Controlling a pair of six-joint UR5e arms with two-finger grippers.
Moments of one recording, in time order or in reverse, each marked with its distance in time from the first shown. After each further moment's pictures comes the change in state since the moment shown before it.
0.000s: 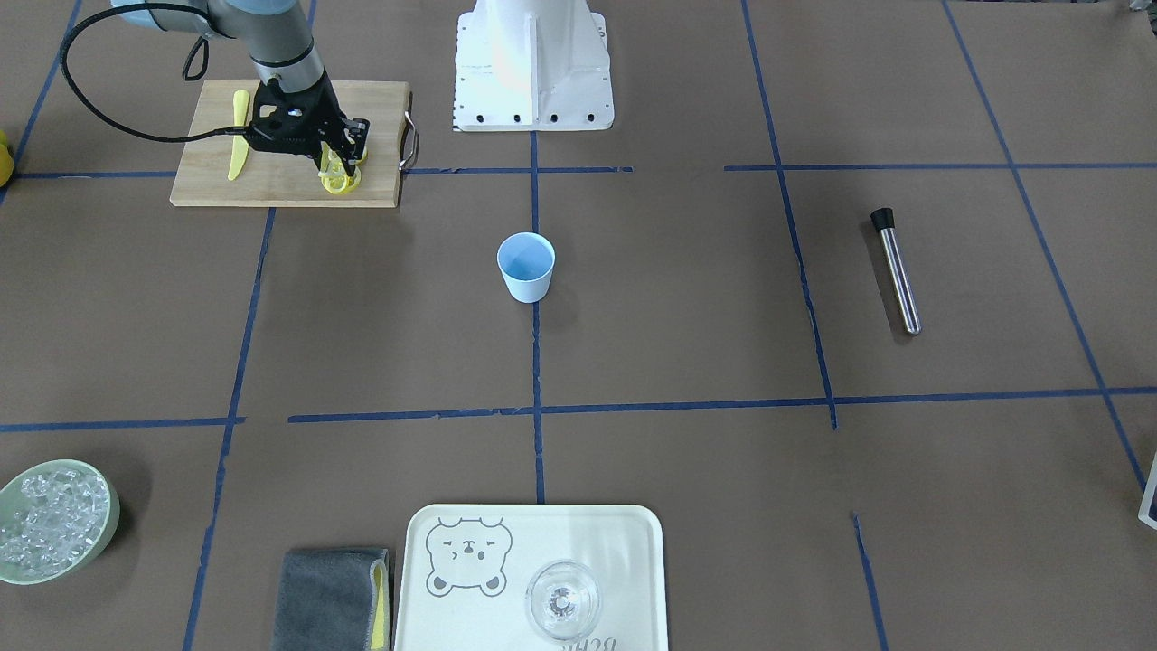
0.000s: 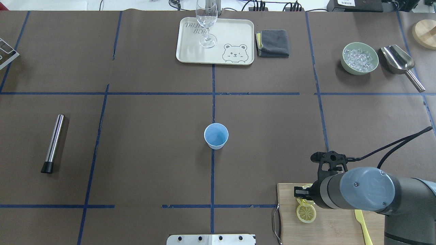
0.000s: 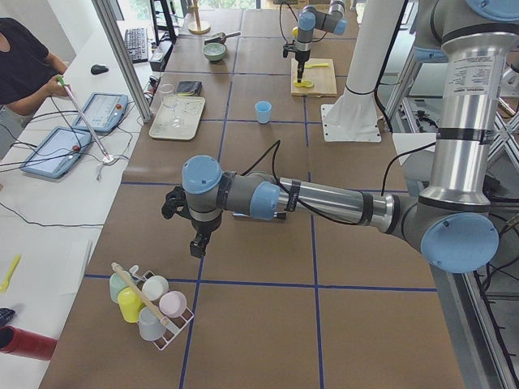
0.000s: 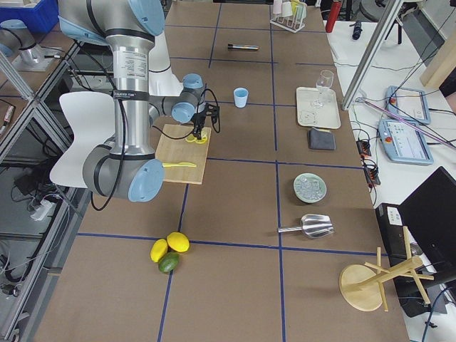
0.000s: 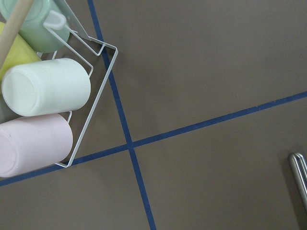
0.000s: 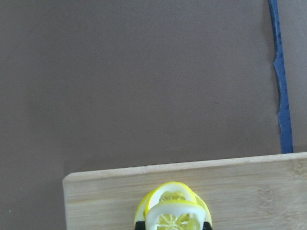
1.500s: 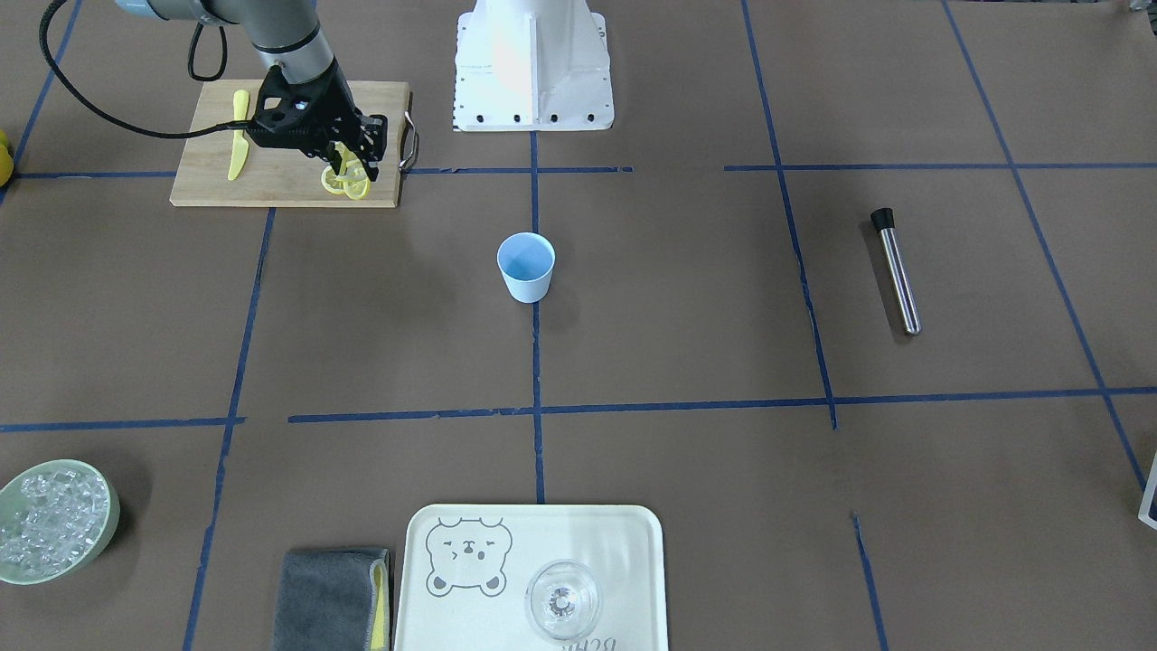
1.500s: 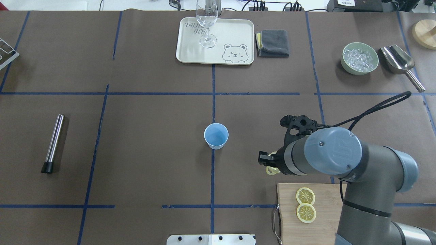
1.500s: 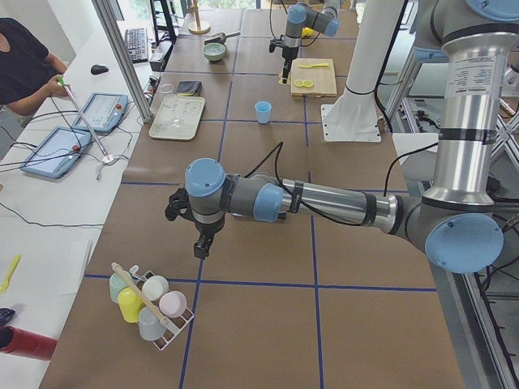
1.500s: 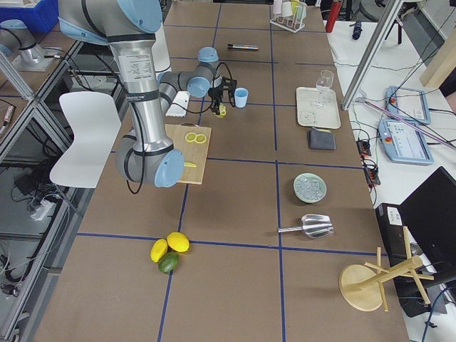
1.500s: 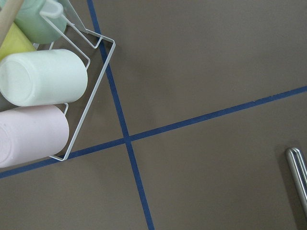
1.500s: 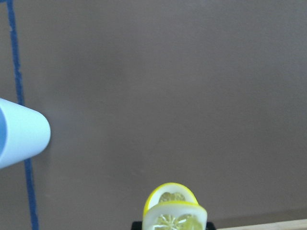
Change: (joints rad) left arm -0.002 0.022 -0.012 0.000 -0.014 0.000; right arm 0.133 0.345 -0.048 -0.192 0.018 -0.001
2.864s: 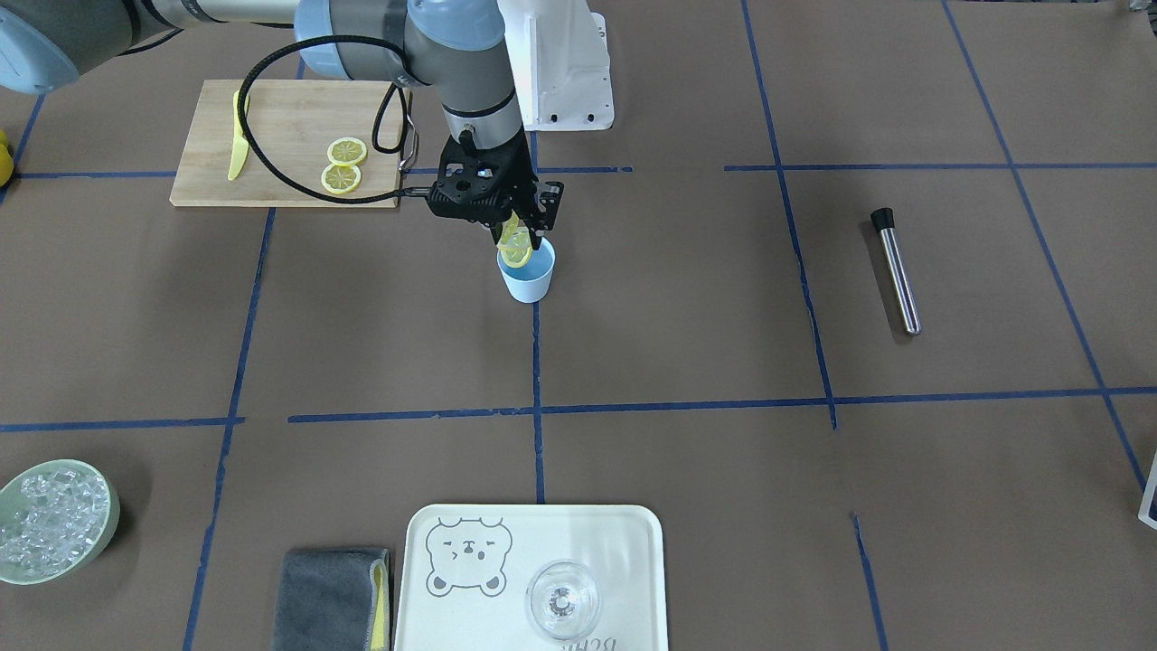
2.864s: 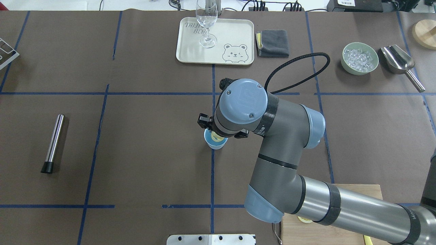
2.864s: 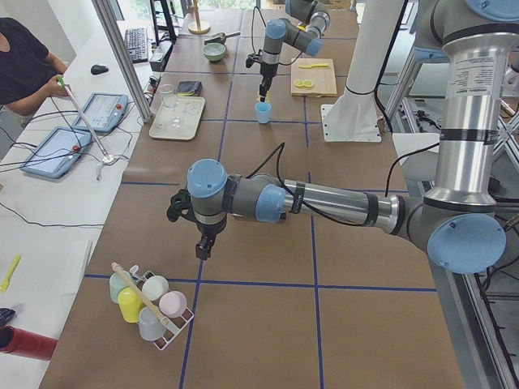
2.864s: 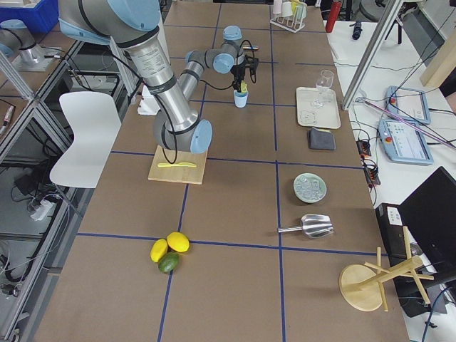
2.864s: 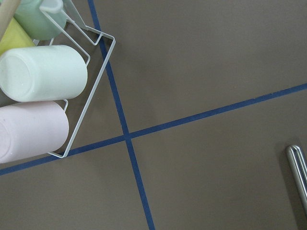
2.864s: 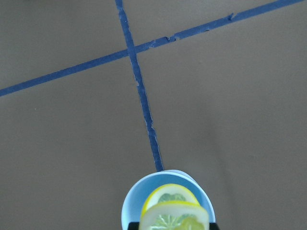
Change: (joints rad) left arm 0.000 0.006 -0.004 -0.001 0.000 0.000; right arm 0.067 0.389 -0.351 -0.011 0.030 0.036
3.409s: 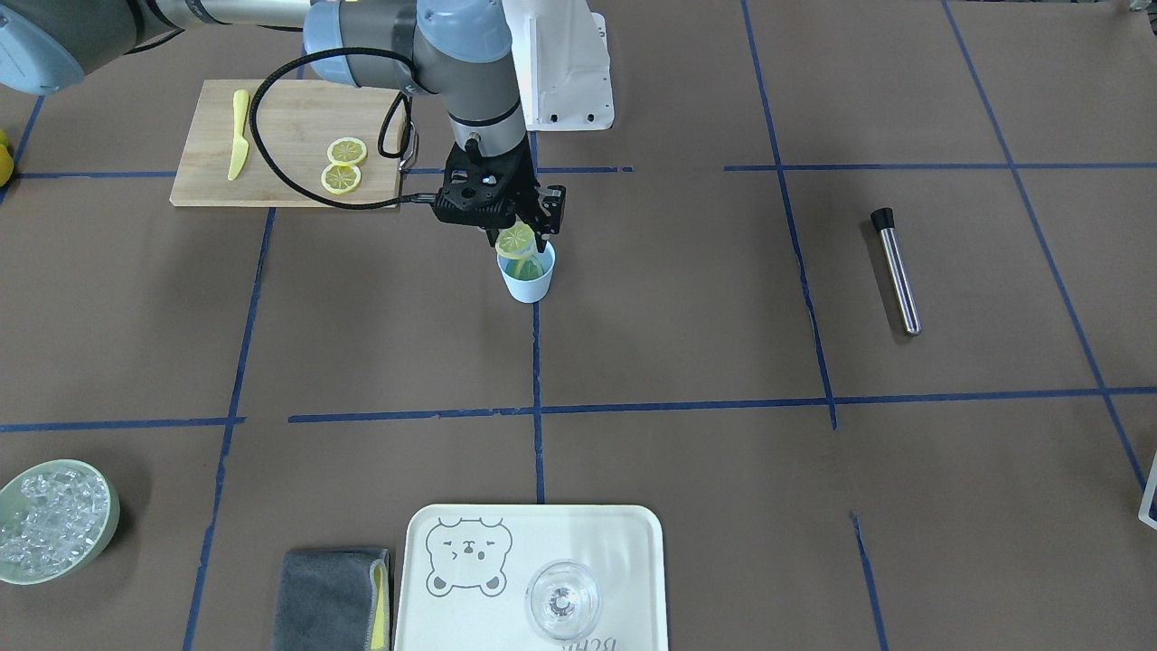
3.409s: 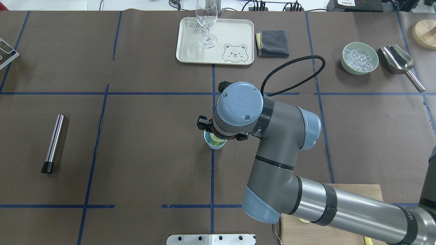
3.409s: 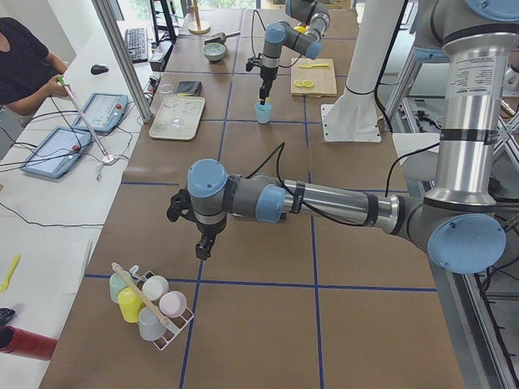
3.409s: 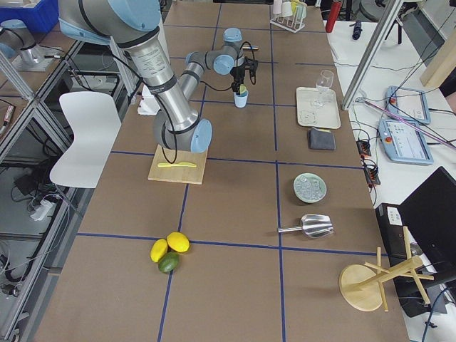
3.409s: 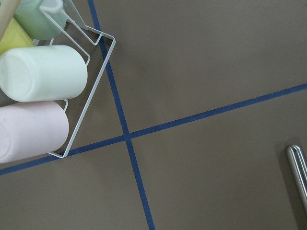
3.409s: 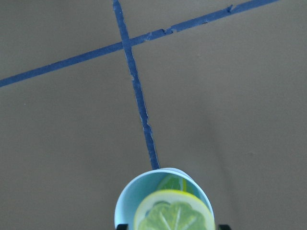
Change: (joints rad) left arm 0.000 0.000 0.000 0.000 0.000 0.000; right arm -0.008 0.002 -0.019 0.000 0.000 -0.002
